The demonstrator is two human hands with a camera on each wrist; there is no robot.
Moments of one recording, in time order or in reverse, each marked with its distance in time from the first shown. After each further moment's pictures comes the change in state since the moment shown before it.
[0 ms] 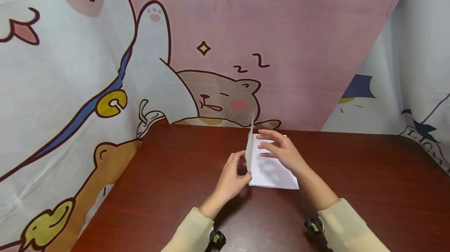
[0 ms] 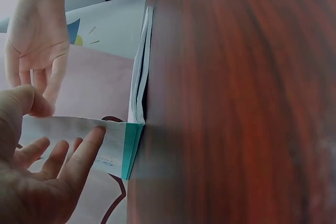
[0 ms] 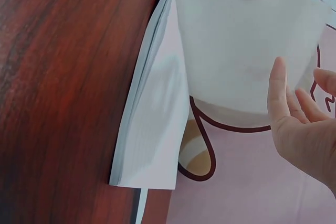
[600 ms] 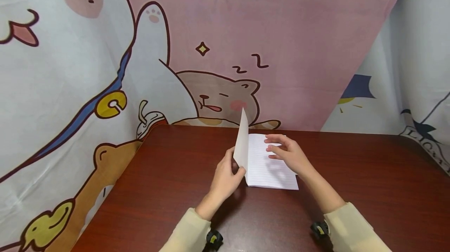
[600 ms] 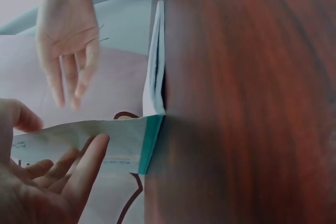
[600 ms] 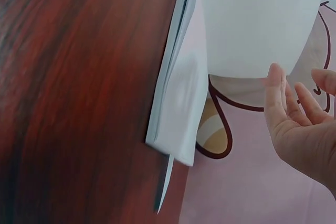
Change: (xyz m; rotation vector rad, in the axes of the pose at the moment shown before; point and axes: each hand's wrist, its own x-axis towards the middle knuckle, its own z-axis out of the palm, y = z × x) left_hand -0.001 0.011 -0.013 0.112 0.109 -0.082; right_hand -0.008 0.019 -0.019 -0.125 0.042 0.003
